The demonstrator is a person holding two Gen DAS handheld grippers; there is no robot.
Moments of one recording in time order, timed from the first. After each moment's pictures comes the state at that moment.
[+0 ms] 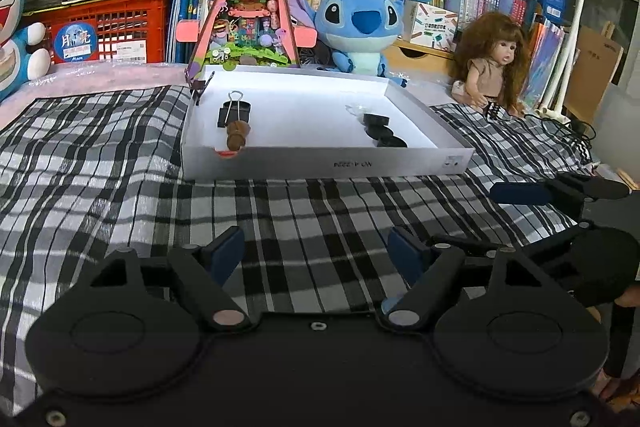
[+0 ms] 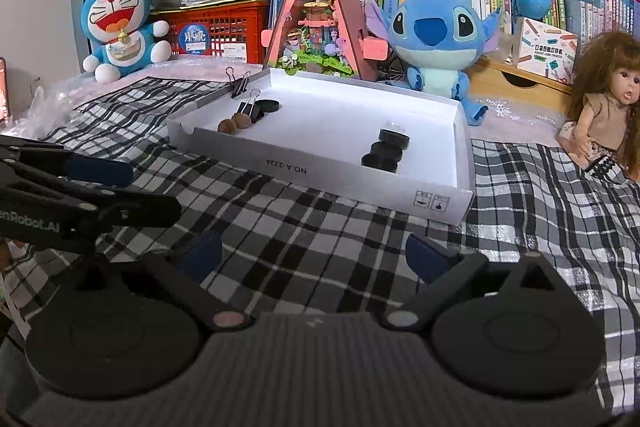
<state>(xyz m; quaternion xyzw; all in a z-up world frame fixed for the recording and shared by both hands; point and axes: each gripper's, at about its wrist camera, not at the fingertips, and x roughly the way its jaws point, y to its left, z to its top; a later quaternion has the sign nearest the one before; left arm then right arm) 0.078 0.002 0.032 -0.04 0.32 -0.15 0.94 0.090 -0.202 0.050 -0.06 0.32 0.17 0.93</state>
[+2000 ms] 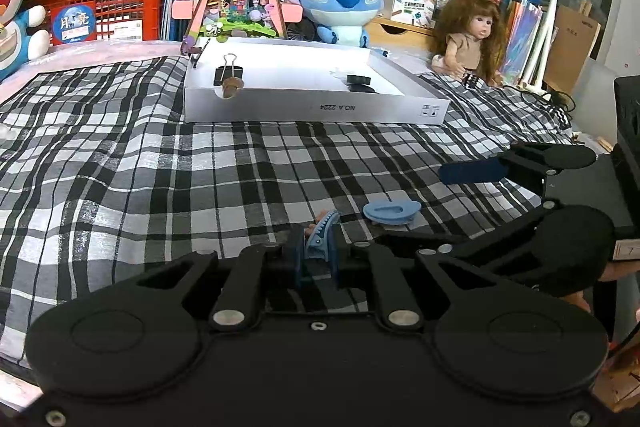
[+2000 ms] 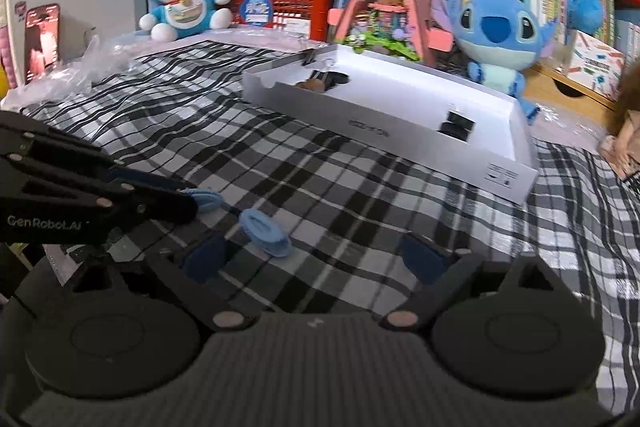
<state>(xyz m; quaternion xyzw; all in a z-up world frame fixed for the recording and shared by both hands) 0.028 0.016 0.009 -0.03 0.32 -0.17 0.93 0.056 -0.168 0.030 -0.10 0.33 0.23 0.91</state>
